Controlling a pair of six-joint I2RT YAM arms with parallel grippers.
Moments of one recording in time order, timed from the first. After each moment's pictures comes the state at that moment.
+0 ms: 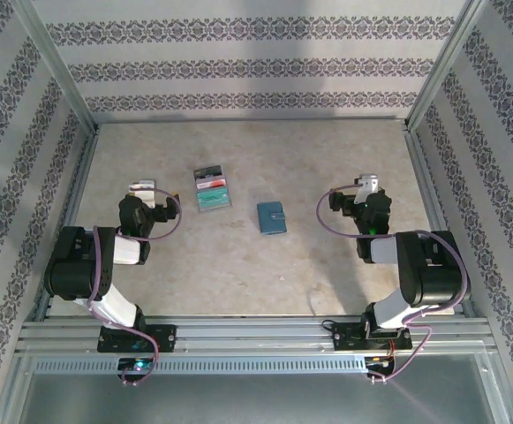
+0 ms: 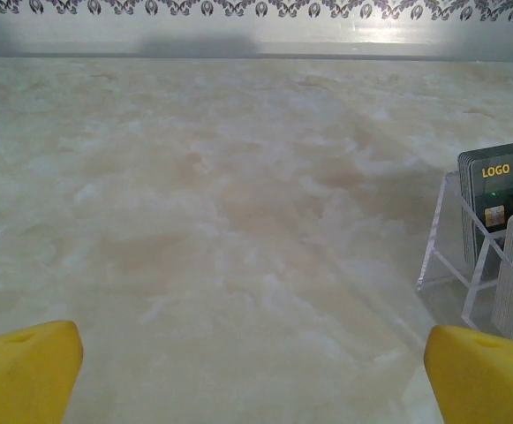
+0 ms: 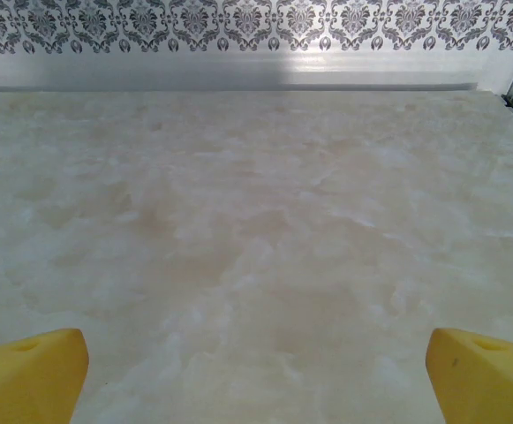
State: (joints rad) left arm 0.05 1.61 0.40 0.89 0.07 -0.02; right arm -0.01 1.55 0.39 0.86 -0.05 0.03
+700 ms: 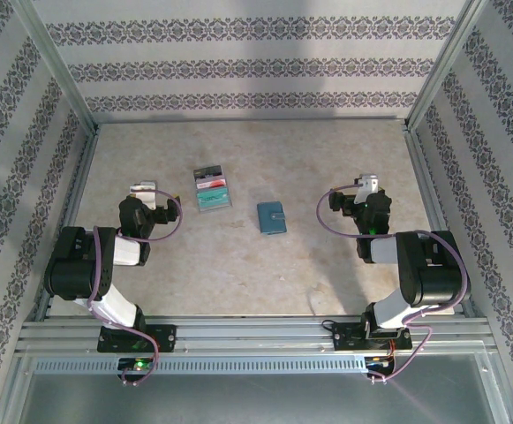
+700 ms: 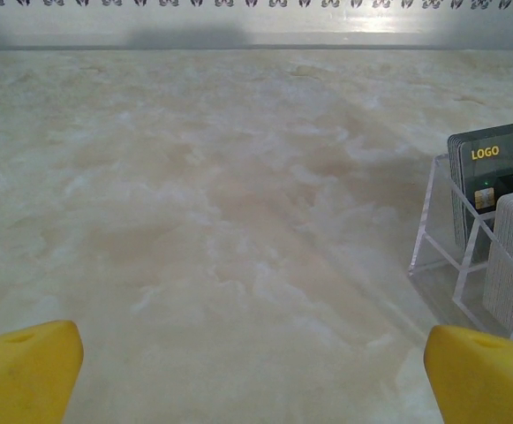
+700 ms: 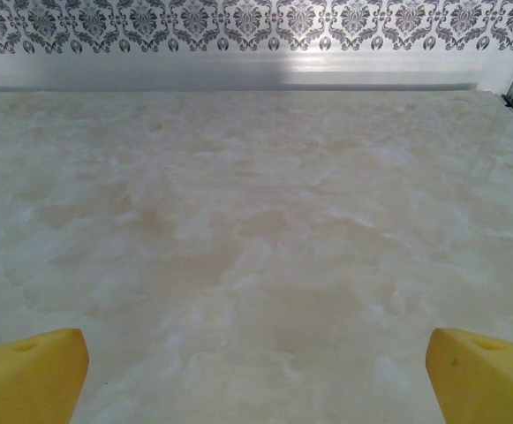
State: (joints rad) left arm 0.05 1.61 0.39 0.89 0.09 -0.01; right arm -0.01 1.55 0.39 0.86 -0.05 0.03
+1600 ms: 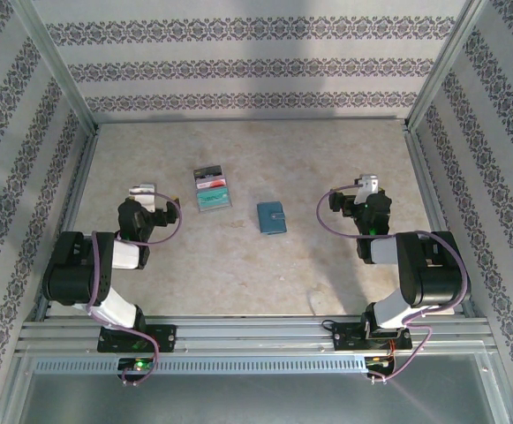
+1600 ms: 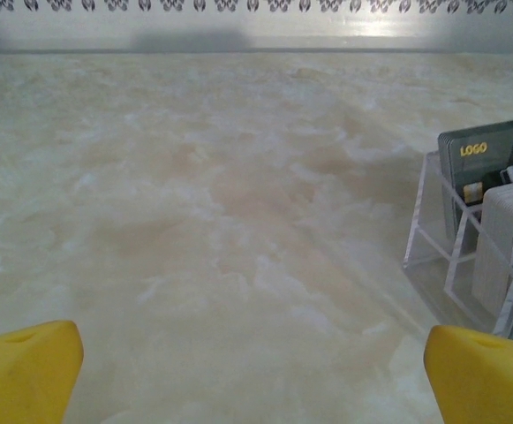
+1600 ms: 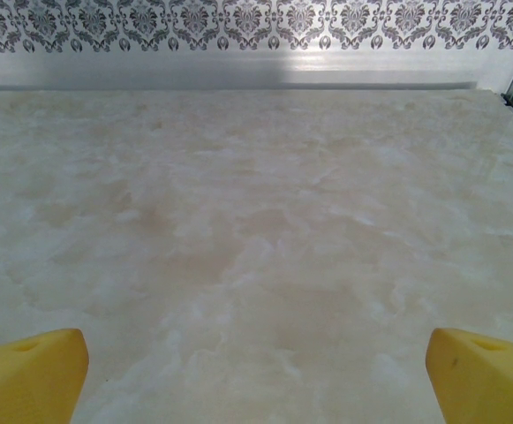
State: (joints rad) left arm 0.05 1.56 0.35 0.89 0.08 -0.01; right arm 0.00 1.54 0.38 0.86 -0.05 0.03
